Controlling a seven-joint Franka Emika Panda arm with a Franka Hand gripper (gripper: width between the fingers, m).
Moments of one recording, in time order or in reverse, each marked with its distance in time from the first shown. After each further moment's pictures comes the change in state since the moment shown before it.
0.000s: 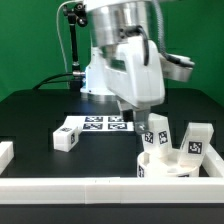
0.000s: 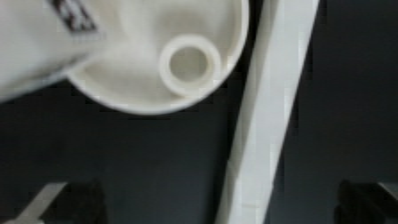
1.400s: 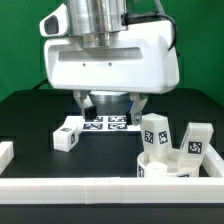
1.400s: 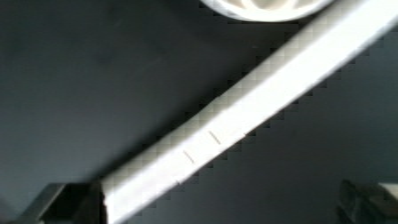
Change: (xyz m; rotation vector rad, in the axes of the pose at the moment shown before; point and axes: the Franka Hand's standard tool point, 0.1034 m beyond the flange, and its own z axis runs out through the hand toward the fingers) arm 0.032 -0.009 -0.011 -0.077 0.060 -0.847
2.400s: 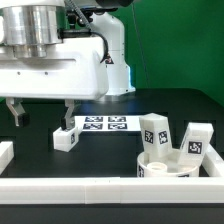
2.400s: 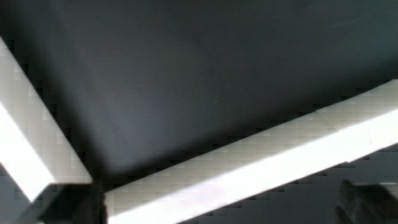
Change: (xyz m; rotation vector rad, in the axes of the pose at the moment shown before) arm 0.016 0.103 0.010 -0.016 0.020 -0.110
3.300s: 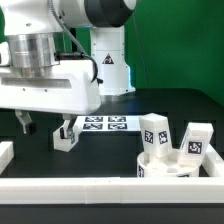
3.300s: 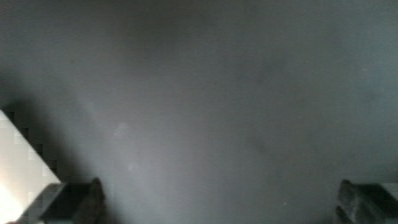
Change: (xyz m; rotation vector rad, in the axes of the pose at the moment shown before) arm -0.053 0.028 0.031 0.002 -0.038 0.127
